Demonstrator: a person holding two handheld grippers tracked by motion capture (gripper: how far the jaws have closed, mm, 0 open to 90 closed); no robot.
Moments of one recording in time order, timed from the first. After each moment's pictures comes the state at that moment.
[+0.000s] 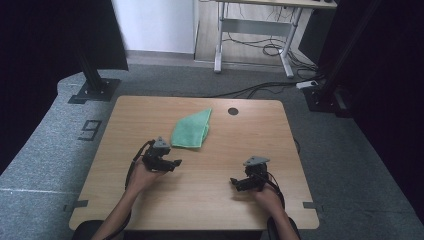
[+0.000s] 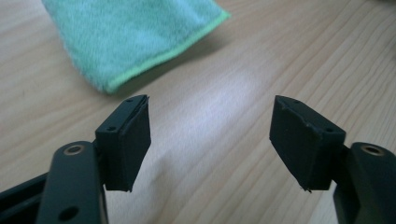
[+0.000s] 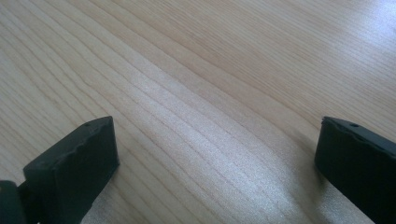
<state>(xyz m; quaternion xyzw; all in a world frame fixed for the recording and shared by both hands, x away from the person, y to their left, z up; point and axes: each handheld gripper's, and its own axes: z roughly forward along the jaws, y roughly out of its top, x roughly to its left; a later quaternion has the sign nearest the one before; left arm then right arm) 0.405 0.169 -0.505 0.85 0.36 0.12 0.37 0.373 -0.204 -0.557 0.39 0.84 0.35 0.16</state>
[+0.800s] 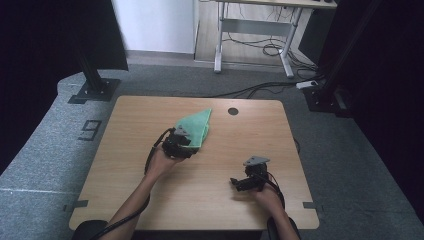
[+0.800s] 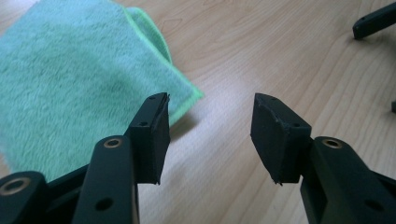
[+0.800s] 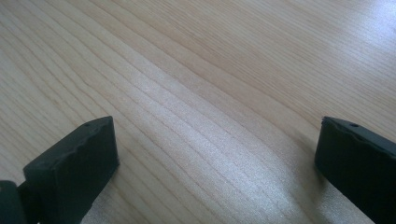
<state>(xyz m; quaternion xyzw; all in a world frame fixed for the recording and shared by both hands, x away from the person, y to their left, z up) 0.449 0.111 -0.492 0.86 0.32 0.11 0.37 0.373 -0.204 -0.557 0.39 0.84 0.35 0.16</state>
